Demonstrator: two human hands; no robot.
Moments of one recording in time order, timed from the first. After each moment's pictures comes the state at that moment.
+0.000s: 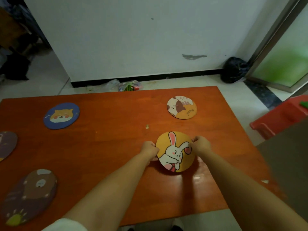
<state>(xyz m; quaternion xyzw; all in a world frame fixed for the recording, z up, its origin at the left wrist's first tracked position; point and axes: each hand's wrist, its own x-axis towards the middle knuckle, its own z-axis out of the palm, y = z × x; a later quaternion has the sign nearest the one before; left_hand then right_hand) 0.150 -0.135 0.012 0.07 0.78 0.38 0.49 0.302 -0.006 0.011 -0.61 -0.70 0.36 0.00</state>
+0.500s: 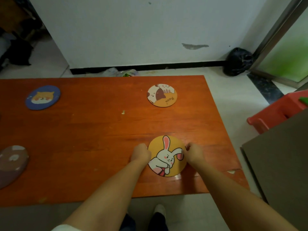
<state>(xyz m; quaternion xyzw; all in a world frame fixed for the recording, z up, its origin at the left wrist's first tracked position) 0.268 -0.116 -0.016 0.20 0.91 0.15 0.33 0.420 0.010 -0.027 -0.56 -0.75 0.35 -0.05</state>
